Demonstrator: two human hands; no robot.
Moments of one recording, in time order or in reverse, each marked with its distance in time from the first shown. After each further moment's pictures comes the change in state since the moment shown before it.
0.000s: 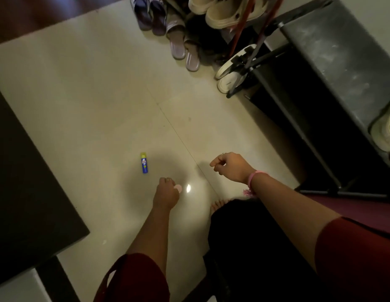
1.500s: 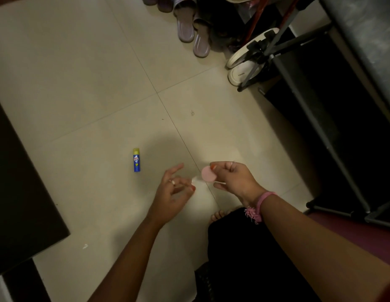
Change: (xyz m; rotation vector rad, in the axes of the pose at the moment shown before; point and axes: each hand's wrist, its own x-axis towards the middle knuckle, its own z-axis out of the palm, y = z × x) left_hand -0.020 0.042 -0.012 -0.720 0.064 0.400; right_hand 0.030 0.025 0.025 0.891 -0.007 0.242
